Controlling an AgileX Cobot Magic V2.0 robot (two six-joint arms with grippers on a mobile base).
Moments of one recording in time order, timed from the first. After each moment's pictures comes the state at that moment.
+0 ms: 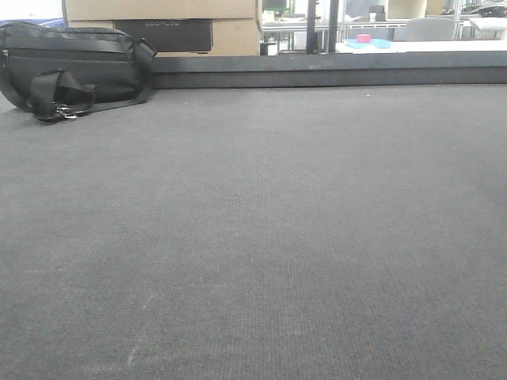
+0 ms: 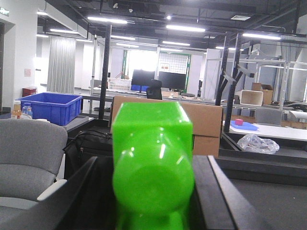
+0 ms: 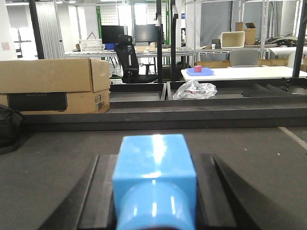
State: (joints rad) left arm 0.13 0.20 -0.55 -0.34 0.20 0.24; right arm 0.01 0.39 -0.59 0.23 0.22 -0.13
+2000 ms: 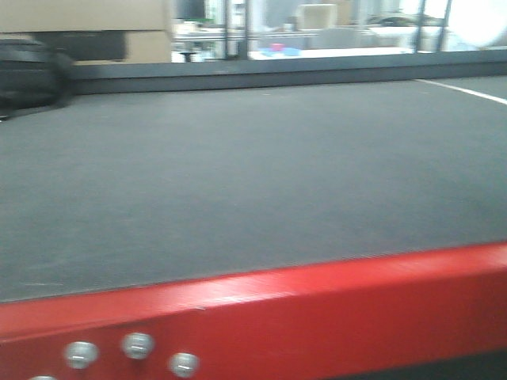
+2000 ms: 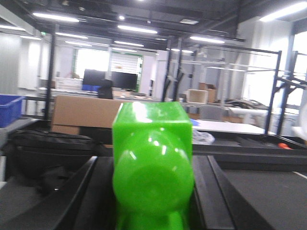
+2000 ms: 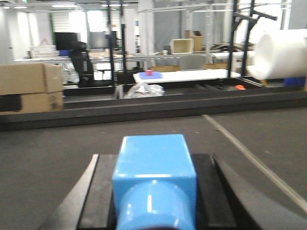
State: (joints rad) left arm 0.13 0.20 -0.55 -0.34 0.20 0.24; right arm 0.01 0.39 -0.59 0.23 0.22 -0.14
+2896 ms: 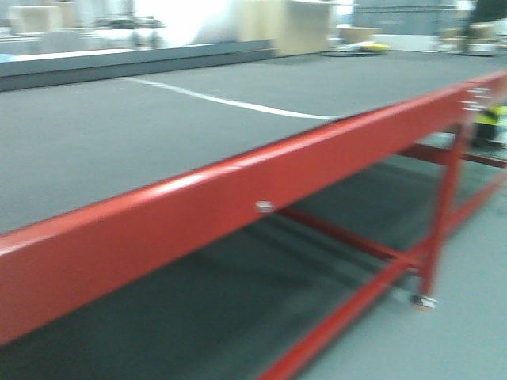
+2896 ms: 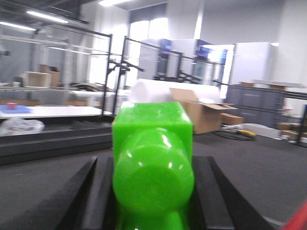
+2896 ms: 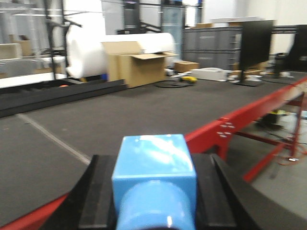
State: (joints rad) left arm 0.13 0.20 -0.55 -0.34 0.20 0.24; right arm 0.01 0.39 -0.59 0.23 0.22 -0.14
